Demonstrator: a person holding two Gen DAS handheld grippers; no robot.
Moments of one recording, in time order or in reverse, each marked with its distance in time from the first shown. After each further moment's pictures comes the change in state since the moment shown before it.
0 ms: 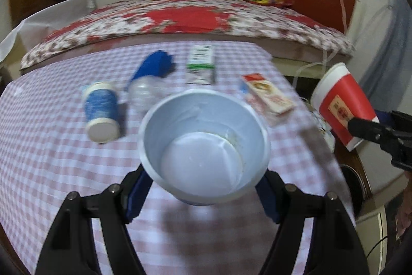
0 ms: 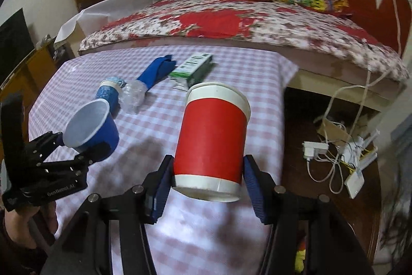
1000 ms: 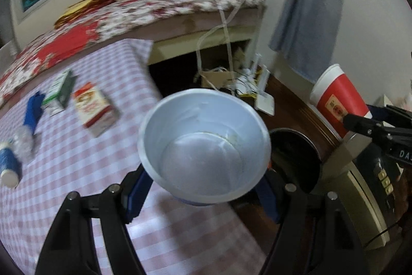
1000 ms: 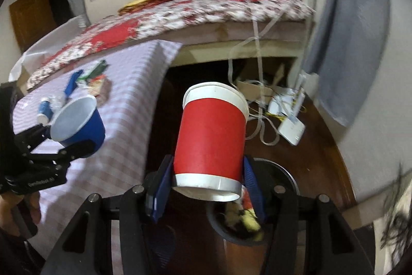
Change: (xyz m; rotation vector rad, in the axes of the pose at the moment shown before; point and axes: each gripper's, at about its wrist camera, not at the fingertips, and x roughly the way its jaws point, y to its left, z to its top) left arm 0.008 -0.223 -0.017 0.349 0.071 -0.245; right arm -0.112 -0.192 -0.149 0.306 -0.011 -0.258
